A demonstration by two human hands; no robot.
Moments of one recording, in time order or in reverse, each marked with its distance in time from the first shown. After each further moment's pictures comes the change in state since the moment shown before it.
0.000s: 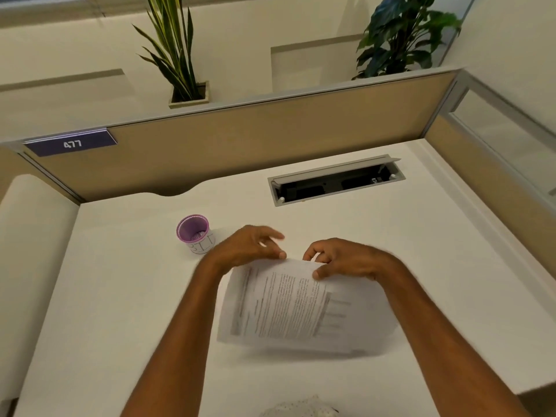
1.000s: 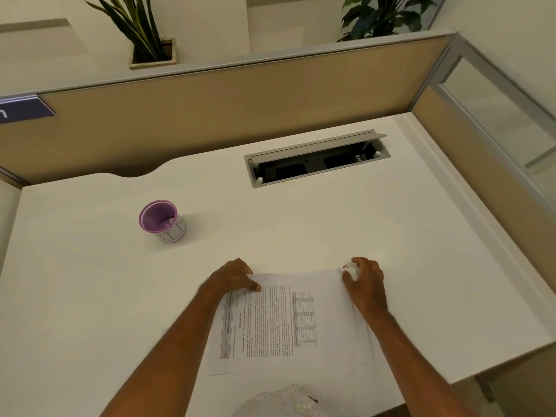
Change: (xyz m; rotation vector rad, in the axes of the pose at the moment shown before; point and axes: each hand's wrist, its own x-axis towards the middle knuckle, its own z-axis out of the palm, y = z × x) left_hand 0.071 -0.137 0.088 0.195 -0.239 -0.344; right_hand 0.031 0.200 0.049 -0.031 0.972 0.318
